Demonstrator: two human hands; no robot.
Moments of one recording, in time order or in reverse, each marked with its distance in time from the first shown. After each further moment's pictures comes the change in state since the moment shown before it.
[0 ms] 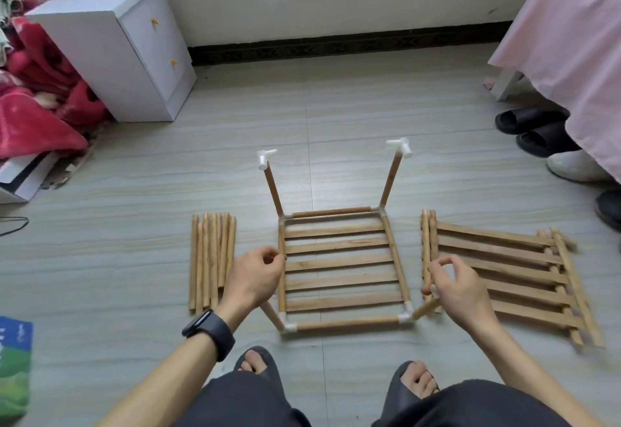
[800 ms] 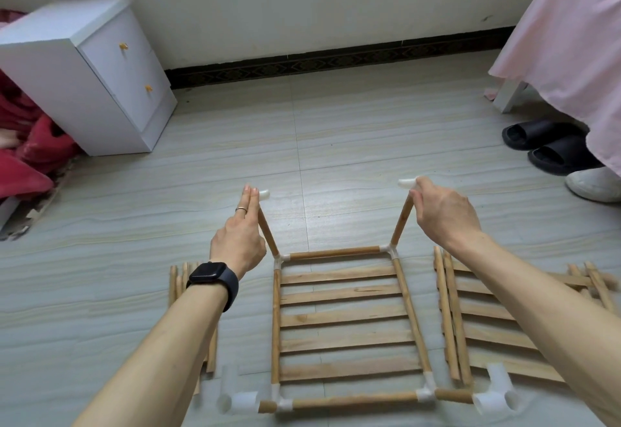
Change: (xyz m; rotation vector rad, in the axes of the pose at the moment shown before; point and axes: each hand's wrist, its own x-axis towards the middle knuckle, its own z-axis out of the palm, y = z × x) left_hand 0.187 0.047 -0.030 0.546 0.043 0.138; right_hand 0.224 -0.102 0.016 -0.659 0.228 -0.513
